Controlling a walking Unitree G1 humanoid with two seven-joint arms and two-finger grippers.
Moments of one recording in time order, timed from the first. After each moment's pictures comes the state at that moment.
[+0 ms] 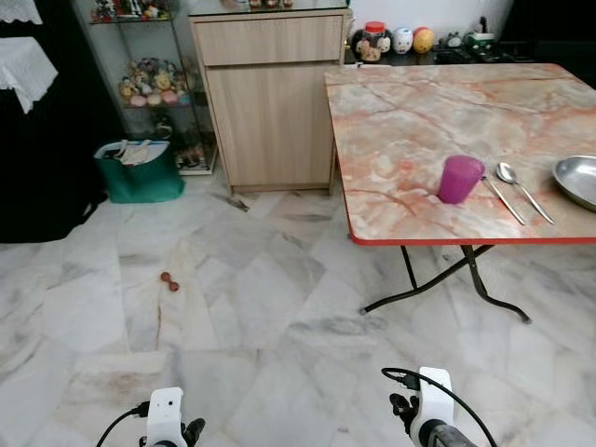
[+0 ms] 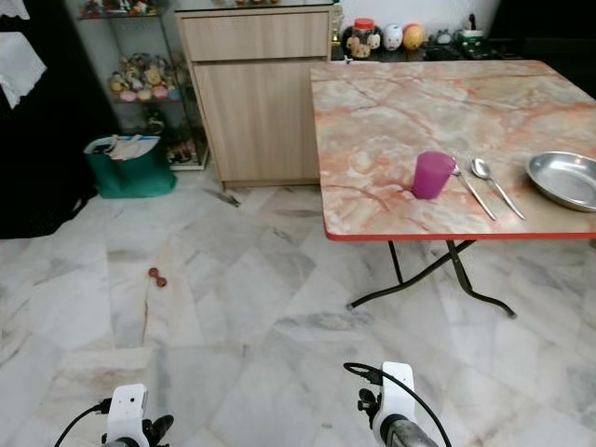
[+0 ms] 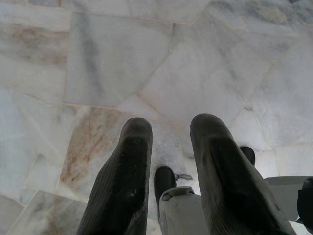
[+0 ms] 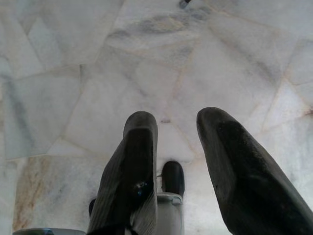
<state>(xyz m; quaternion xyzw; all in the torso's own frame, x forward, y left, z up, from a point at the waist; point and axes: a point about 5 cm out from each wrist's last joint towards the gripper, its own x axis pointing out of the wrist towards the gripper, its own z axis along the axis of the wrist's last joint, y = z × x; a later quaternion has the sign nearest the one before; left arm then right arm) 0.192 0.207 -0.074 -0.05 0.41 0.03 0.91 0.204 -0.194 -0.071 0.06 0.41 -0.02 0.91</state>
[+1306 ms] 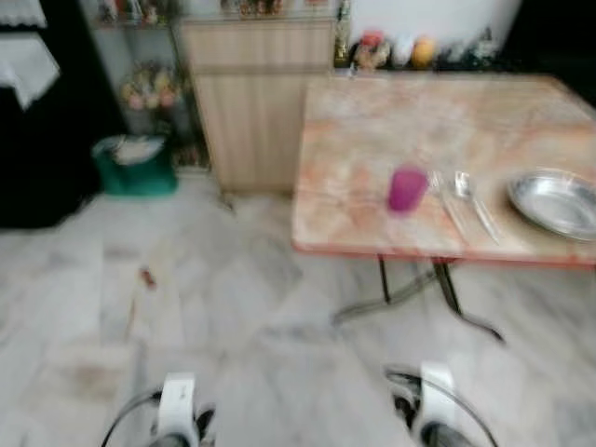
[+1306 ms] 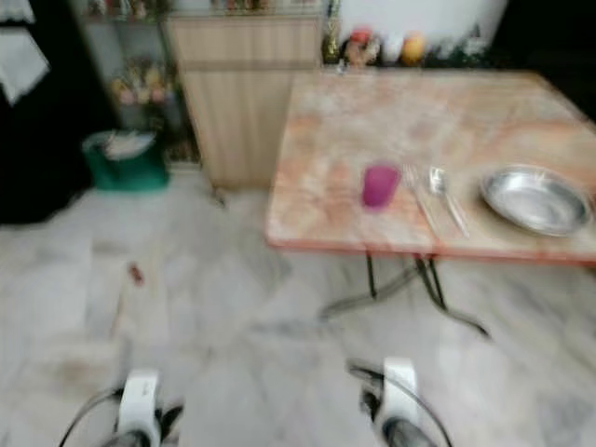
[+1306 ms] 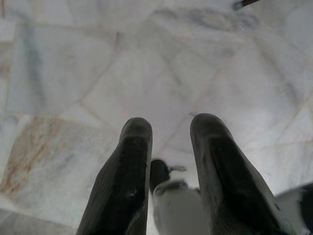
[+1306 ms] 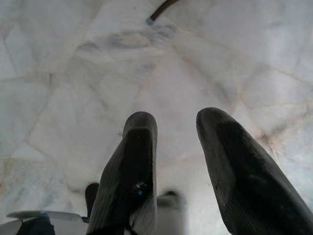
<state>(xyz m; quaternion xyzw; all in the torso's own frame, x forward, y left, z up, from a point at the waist) 0.204 0.196 -0.068 -0.03 0.39 0.00 0.92 0.205 -0.189 -0.071 0.06 0.41 -0.01 0.91</state>
